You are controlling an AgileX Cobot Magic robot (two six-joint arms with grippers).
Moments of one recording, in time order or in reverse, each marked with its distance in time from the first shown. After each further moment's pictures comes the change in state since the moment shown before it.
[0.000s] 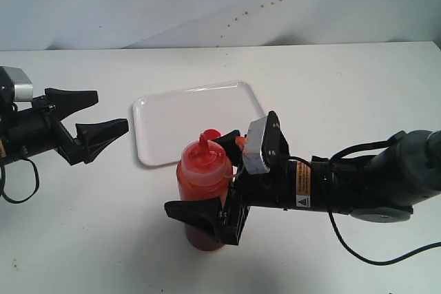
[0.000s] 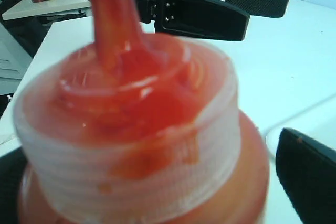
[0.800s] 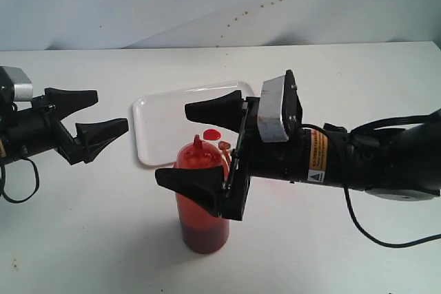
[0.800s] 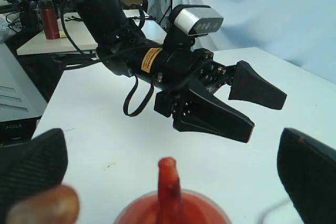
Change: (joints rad) left arm 0.000 0.000 0.000 -0.004 0.000 -0.002; right arm 0.000 -0.195 0.000 -0.023 -0.015 0.076
